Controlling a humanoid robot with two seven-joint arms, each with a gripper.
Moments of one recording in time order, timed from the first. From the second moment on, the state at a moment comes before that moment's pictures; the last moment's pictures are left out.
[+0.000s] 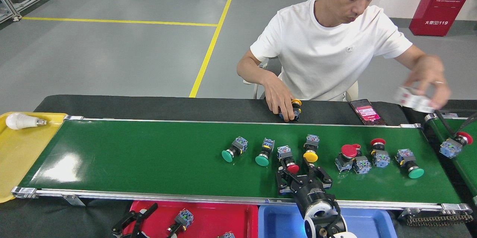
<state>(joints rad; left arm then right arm) 0.25 0.04 0.20 -1.67 -1.56 -0.55 0.08 -0.14 0.11 0.23 -1.41 1.41 0.02 0.26</state>
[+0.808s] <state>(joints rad) 0.11 -0.05 0.26 -1.63 -1.58 -0.47 -0.05 0.11 0.07 0.38 -1.72 1.23 -0.49 0.32</state>
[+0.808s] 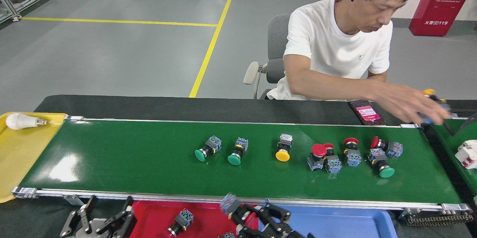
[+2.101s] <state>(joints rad) -0.44 0.04 -0.01 -0.89 -1.67 -0.32 0.08 0.18 0.06 -0.02 -1.75 1.42 -0.04 0.08</state>
